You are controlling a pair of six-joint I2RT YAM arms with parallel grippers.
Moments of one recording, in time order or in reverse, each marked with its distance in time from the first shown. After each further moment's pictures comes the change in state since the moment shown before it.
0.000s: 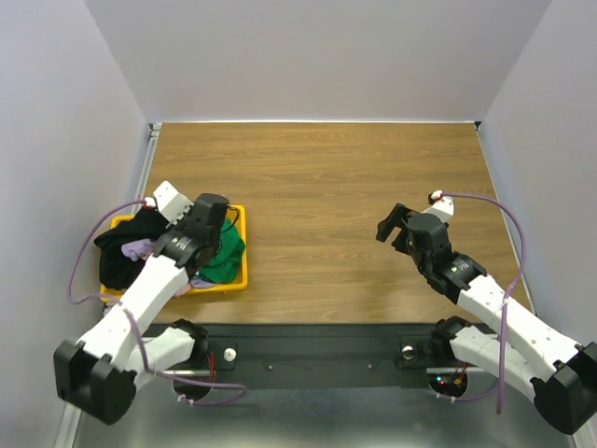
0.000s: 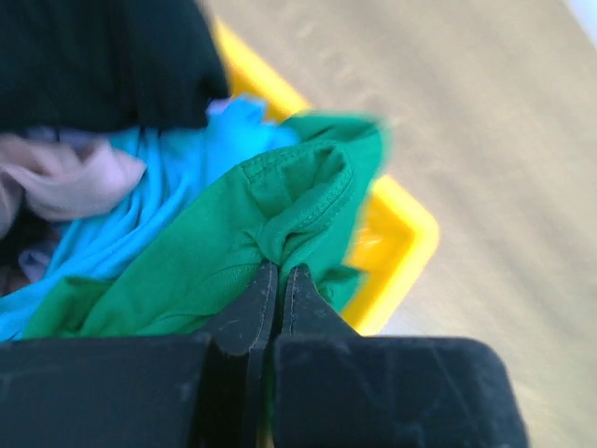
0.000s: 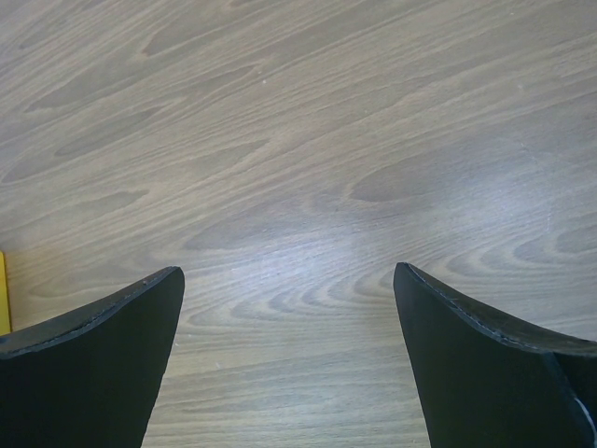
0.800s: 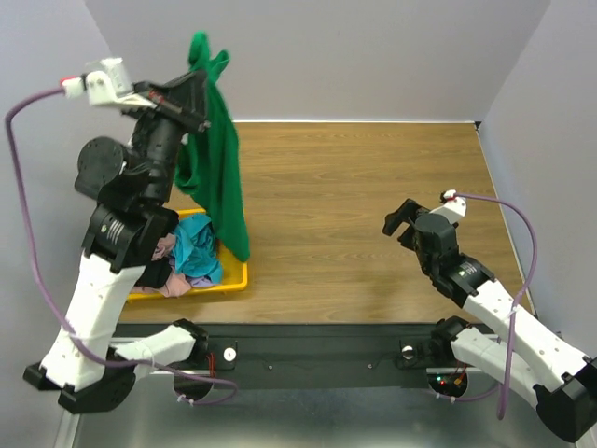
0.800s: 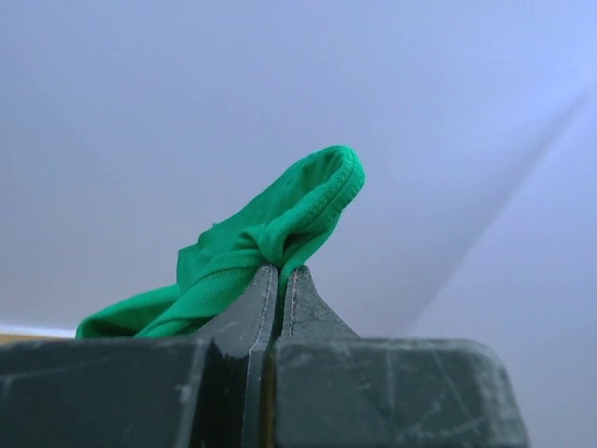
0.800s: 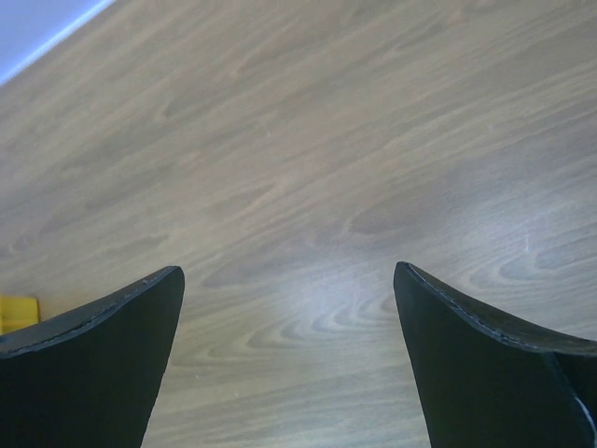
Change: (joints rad) left arm -0.061 0.006 0.773 0.533 0.480 0.687; right arm 0.000 -0.063 0.012 -0.004 0.069 0.019
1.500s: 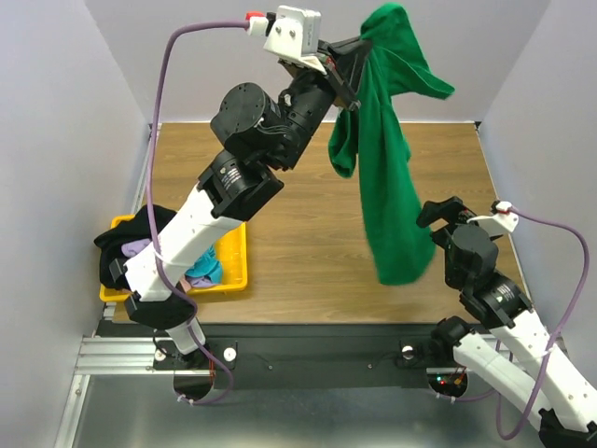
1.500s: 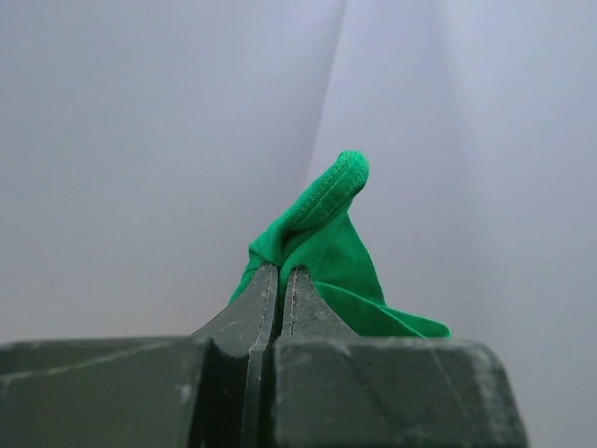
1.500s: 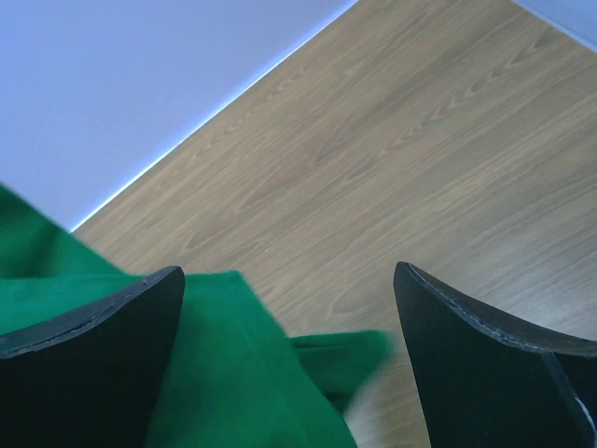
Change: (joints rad) left arm -0.548 0.628 0.697 0.029 -0.015 0.299; right arm 0.000 -0.232 0.104 -0.124 0.275 -0.005
